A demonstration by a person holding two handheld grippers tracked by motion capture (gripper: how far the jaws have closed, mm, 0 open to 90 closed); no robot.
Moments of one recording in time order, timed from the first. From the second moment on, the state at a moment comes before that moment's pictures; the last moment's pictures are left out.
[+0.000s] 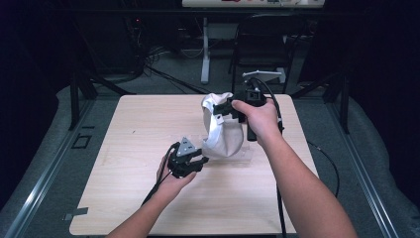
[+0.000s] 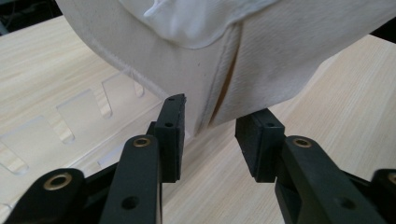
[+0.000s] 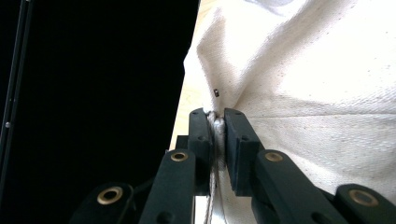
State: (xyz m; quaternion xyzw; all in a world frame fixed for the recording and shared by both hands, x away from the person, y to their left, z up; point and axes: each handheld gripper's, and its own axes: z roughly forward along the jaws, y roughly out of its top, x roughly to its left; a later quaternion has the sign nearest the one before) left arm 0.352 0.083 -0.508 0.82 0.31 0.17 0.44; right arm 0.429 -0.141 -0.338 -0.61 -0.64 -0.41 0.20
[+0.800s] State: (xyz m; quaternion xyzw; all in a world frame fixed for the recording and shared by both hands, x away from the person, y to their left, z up) left arm 0.356 0.080 -0.513 0.82 0.34 0.16 0.44; right arm 0.429 -0.140 -0.341 -0.62 -0.65 -0.41 0.19
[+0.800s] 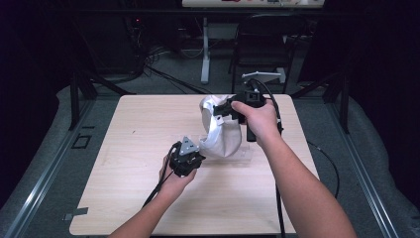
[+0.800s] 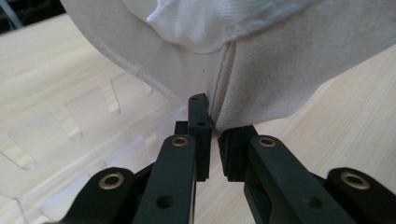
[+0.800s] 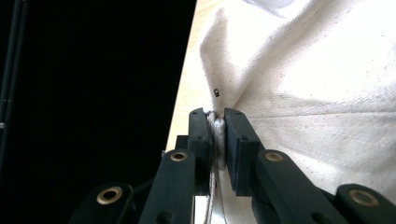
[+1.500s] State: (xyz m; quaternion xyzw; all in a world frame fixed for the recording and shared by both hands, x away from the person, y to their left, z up) left arm 0.359 0.083 -0.524 0.81 0.37 0.14 0.43; right arm 0.434 -0.137 -0.360 -0.62 -0.65 -0.39 0.19
